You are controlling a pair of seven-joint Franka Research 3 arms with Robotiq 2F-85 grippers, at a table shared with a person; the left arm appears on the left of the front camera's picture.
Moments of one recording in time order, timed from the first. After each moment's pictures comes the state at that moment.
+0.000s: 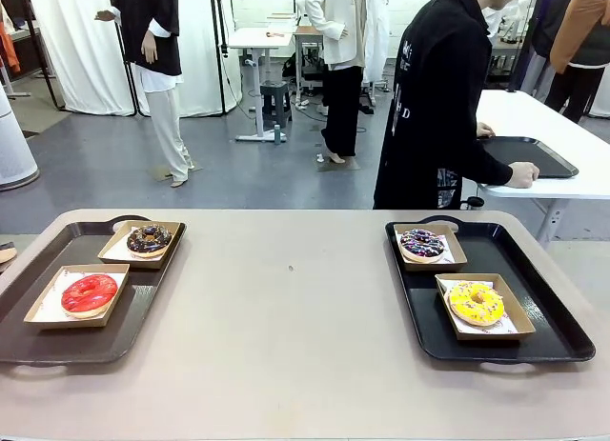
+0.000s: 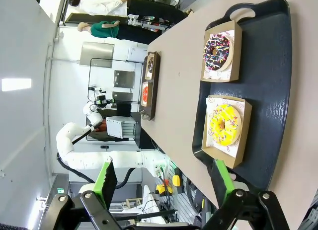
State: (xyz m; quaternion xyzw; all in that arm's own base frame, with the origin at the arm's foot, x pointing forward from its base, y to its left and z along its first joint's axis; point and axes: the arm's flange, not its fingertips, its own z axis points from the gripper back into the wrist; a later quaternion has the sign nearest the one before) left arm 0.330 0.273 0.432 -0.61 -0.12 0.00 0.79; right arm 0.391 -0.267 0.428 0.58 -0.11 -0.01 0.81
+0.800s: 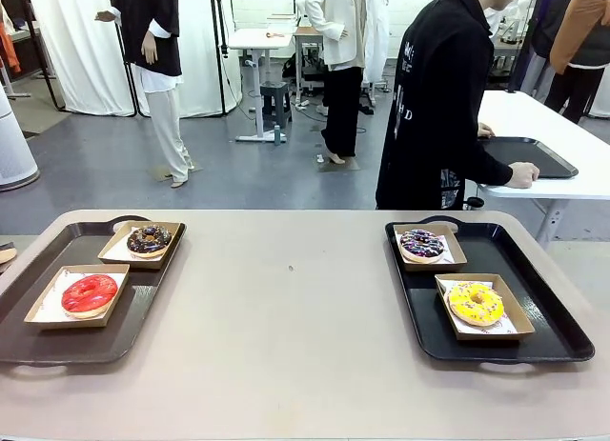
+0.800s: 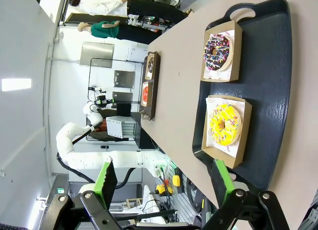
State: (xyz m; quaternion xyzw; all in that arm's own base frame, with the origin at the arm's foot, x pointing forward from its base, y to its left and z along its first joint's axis) left arm 0.330 0.273 0.432 -0.61 -0.12 0.00 0.79; right arm 0.391 -0.267 0.428 0.58 -0.11 -0.01 0.81
